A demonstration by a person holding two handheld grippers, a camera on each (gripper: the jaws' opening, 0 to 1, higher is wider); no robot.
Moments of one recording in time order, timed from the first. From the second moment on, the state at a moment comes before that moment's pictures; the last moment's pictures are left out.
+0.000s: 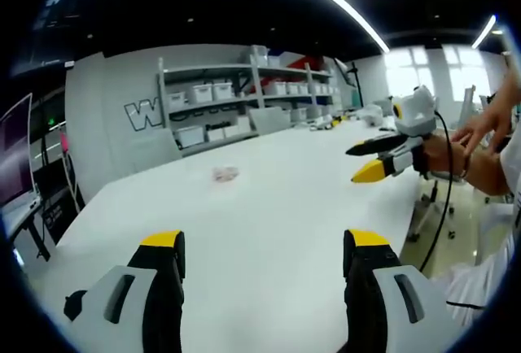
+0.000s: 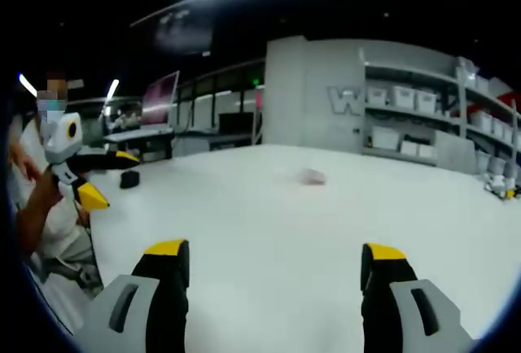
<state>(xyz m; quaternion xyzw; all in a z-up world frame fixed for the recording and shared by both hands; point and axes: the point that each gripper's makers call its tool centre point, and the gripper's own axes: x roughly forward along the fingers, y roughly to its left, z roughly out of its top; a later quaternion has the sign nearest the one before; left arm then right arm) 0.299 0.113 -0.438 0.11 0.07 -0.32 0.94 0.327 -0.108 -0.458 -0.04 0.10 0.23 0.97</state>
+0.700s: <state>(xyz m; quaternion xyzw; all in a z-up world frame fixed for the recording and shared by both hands) 0.315 0.169 -0.428 0.07 0.07 -0.27 0.96 0.327 -0.129 -0.442 -0.04 0.10 0.22 0.97</state>
